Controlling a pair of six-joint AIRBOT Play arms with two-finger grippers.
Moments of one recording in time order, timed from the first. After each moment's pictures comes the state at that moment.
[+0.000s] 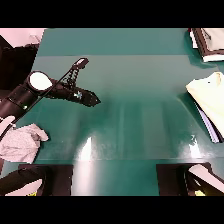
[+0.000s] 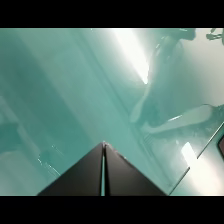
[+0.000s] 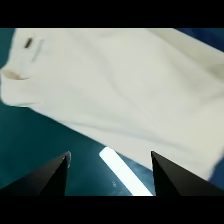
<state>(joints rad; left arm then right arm) -0.38 -1.20 1.10 0.84 -0.99 -1.20 -1.07 -1.07 1.33 -1.06 1.46 1.45</state>
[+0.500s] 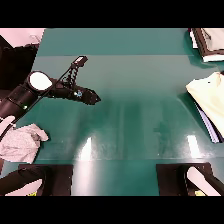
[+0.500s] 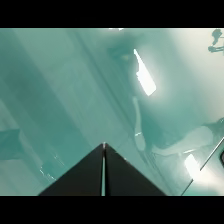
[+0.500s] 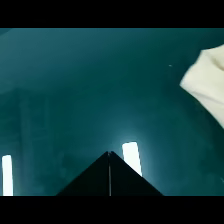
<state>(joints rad) -0.38 -1.20 1.10 0.83 -0.96 -1.20 -0.49 -0.98 1.32 -0.95 1.34 1.46</state>
